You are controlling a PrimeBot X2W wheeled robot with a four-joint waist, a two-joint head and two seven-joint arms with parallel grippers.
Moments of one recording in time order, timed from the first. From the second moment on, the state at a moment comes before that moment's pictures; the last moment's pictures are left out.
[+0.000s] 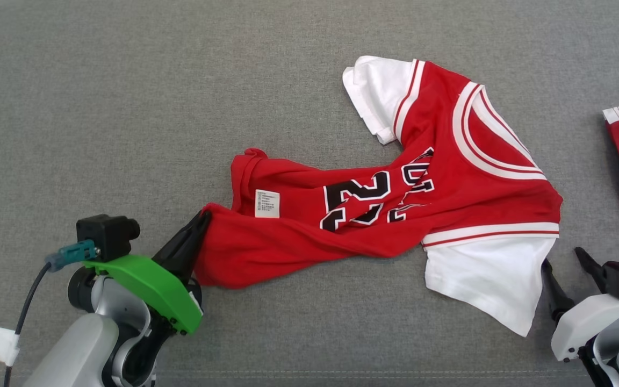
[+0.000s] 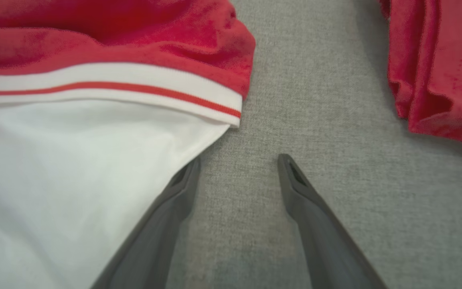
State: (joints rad) left arm -0.28 0.33 -0.56 0.06 -0.90 0.02 0.06; right arm -0.02 -0.38 0.26 0.40 0.36 0.02 -0.16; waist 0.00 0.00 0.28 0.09
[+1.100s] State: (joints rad) left arm -0.12 0.39 -0.55 -0.07 -0.92 0.08 0.05; right arm 0.20 -0.38 0.29 -0.06 0.39 -0.02 0.07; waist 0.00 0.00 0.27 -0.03
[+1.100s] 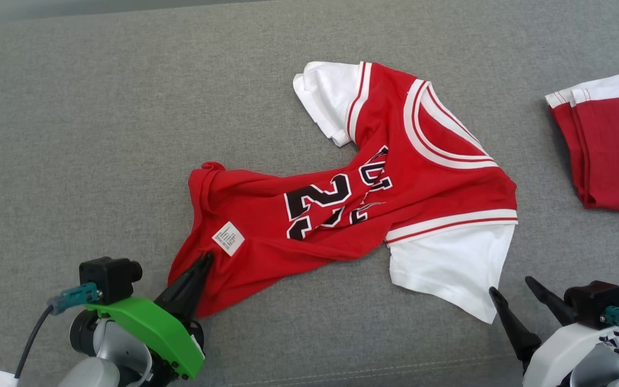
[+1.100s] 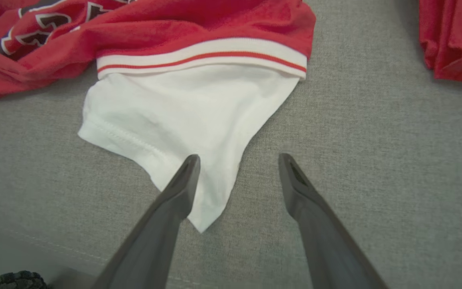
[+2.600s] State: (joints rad) left arm -0.12 0.38 -0.53 -0.12 -0.92 0.10 0.07; right arm 0.19 -0.30 0.30 0.01 0.50 -0.03 0.17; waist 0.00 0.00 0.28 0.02
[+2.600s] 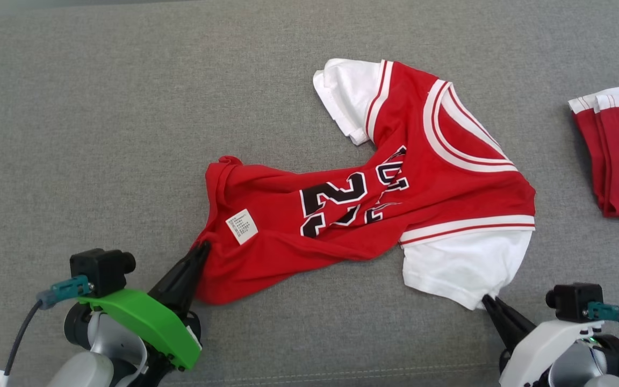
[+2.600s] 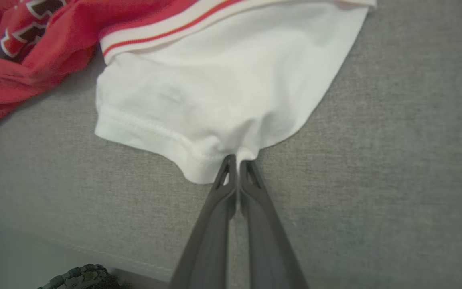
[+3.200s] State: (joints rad) left arm -0.12 0.41 -0.33 -0.45 -1.00 0.10 0.01; right arm 0.09 -0.29 -0.05 -0.57 0.92 0.09 0.02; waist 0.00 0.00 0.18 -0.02
